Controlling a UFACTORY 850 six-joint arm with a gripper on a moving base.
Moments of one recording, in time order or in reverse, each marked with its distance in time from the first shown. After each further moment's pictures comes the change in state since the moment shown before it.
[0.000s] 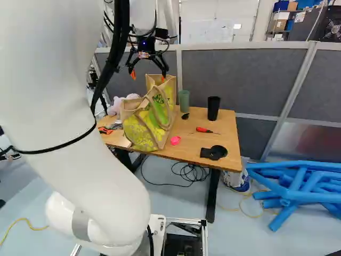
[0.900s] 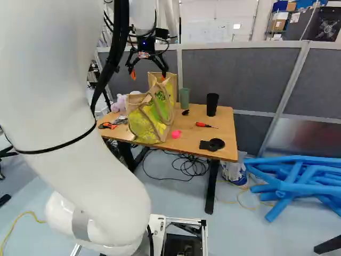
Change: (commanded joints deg) arm 0.0 0.0 0.0 0.0 0.0 0.0
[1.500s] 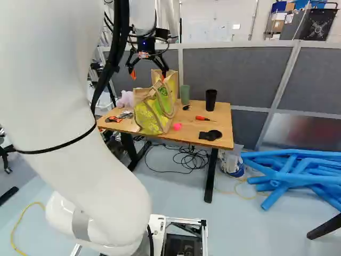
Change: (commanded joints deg) arm 0.0 0.0 0.0 0.0 0.0 0.0
